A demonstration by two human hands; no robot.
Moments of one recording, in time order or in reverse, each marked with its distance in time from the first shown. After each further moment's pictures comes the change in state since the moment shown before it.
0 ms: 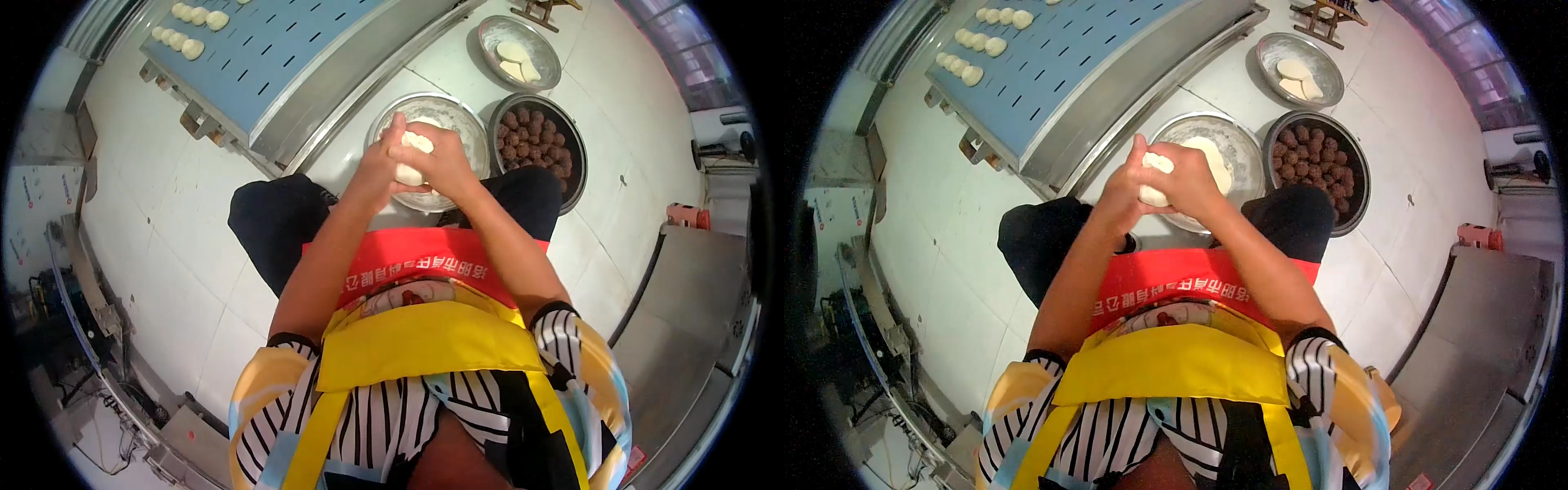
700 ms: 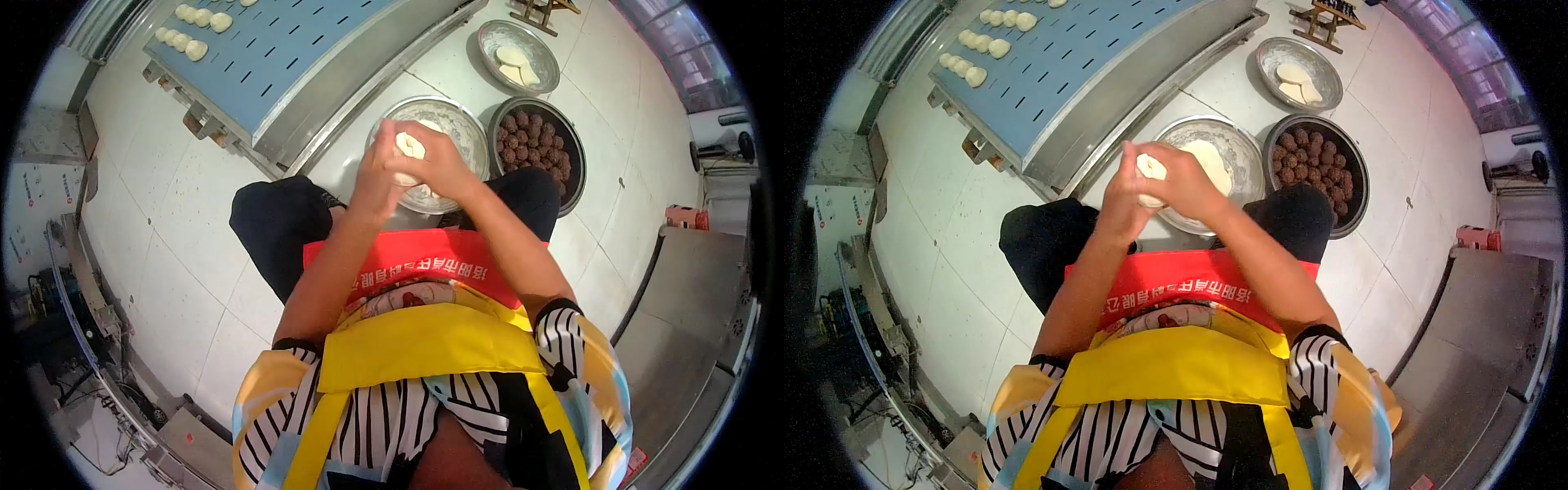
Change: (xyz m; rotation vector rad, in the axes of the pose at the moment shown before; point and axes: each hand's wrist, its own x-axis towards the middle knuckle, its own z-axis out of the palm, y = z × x) left_hand 0.001 -0.023 0.001 -0.265 0.067 0.233; right_hand 0.001 -0.022 -0.001 0.030 -0.138 -0.098
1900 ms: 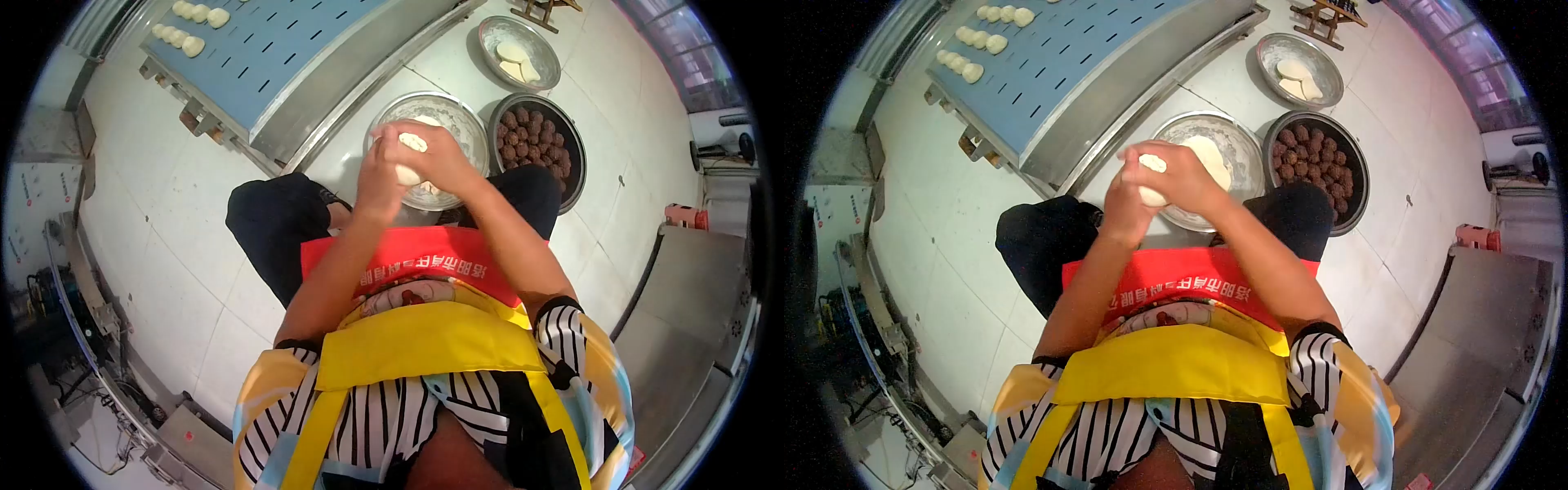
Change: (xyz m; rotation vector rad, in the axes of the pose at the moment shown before) left_hand 0.003 -0.021 -0.017 0.194 0.047 0.106; right_hand 0.005 0.006 0.005 -0.018 0.120 -0.096
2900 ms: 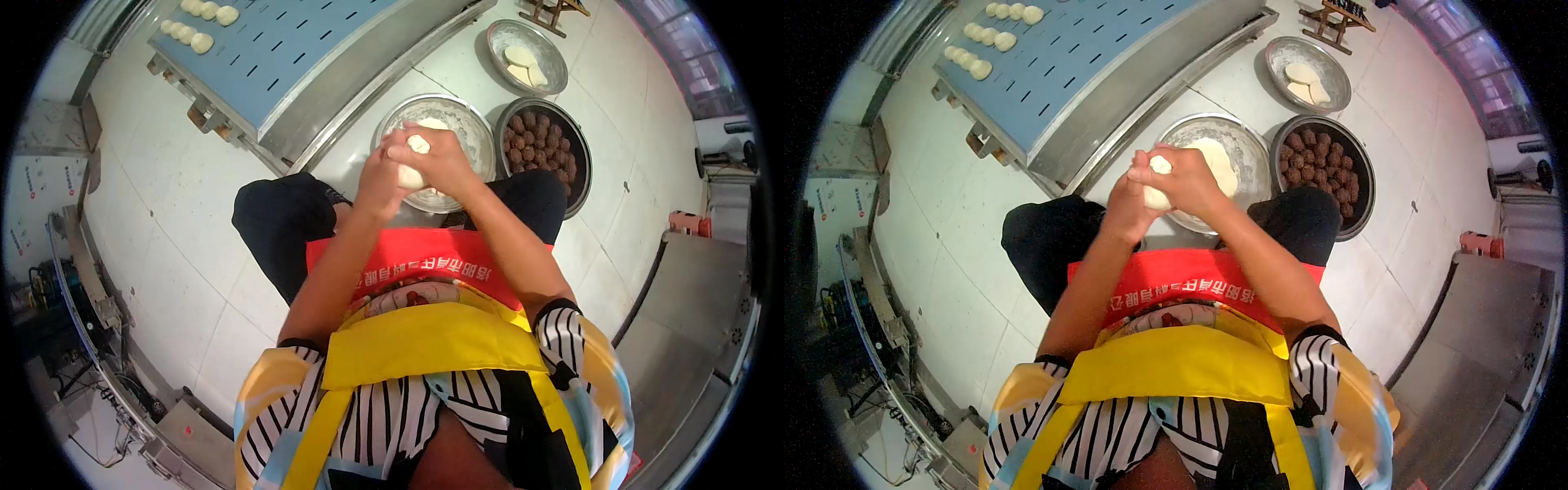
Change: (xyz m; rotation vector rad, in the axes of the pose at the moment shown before) left_hand -0.004 0.021 0.004 -0.198 0.028 -0.138; right_hand 0.001 0.011 0.001 0.023 -0.125 0.297
